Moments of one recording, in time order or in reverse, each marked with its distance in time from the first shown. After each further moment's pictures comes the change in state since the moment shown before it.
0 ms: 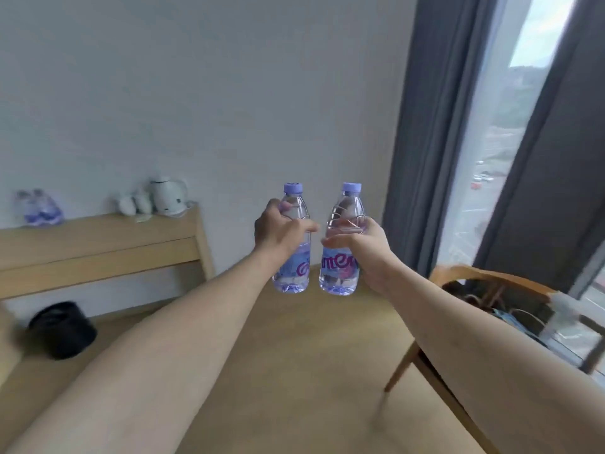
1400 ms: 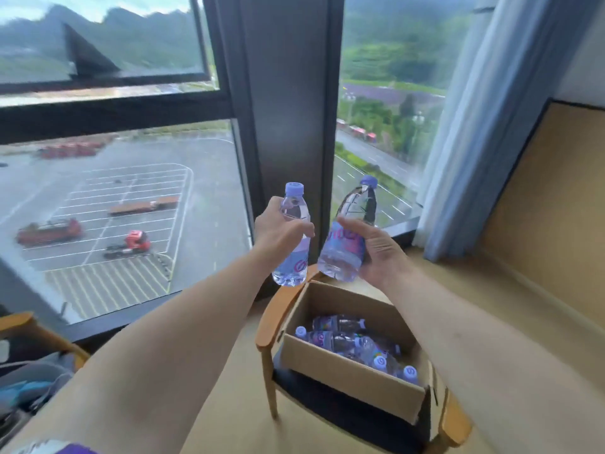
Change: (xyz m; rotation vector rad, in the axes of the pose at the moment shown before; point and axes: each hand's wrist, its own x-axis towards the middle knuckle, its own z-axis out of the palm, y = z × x) left_hand -0.774 0.298 0.631 -0.195 -1.627 0.436; right_hand -0.682 -0.003 -0.720 0.529 1.417 -0.222
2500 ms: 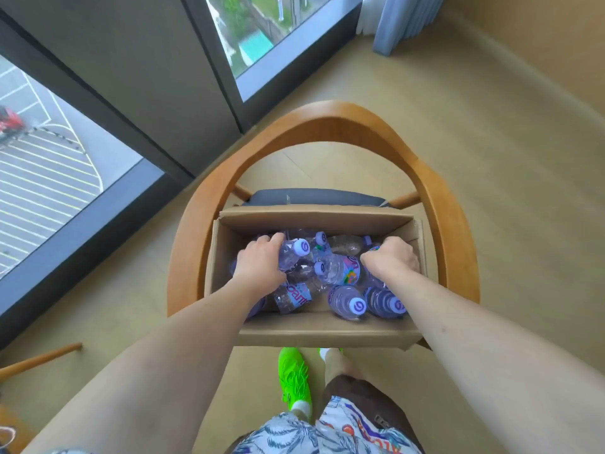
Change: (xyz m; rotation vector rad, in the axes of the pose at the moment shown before) left_hand 0.108 -0.312 0.243 1.044 -0.980 0.061; right_hand 0.149 0.191 -0.298 -1.157 0.884 0.935
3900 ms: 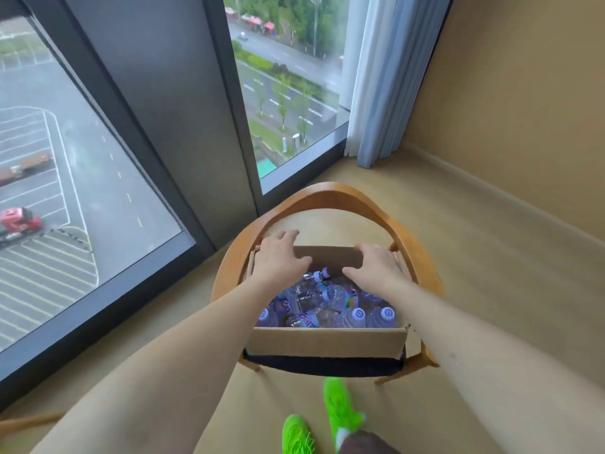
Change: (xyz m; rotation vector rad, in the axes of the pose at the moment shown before) left_hand -0.158 0.048 -0.107 -0.292 0.418 0.048; right_hand -0.184 0.029 -0.078 -0.044 0.170 -0.643
